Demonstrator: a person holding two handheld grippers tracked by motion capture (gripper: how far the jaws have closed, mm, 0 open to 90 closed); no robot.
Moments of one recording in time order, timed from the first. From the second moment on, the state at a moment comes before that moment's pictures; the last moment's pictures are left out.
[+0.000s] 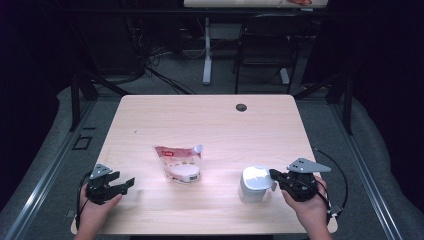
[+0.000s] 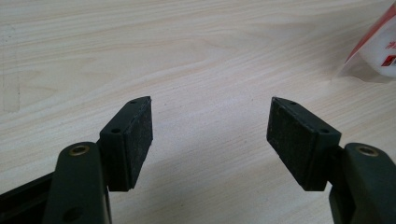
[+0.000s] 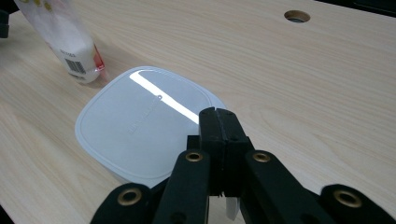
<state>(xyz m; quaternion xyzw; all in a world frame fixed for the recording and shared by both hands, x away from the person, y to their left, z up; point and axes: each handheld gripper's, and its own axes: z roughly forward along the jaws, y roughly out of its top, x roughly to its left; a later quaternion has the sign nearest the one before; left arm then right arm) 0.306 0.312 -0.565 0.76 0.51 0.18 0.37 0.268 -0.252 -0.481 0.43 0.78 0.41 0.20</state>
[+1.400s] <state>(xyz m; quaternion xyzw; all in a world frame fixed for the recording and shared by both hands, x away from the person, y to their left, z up) 0.306 0.313 -0.566 0.75 0.51 0.18 0.36 0.269 -0.261 -0.487 0.45 0.76 0.42 0.19</state>
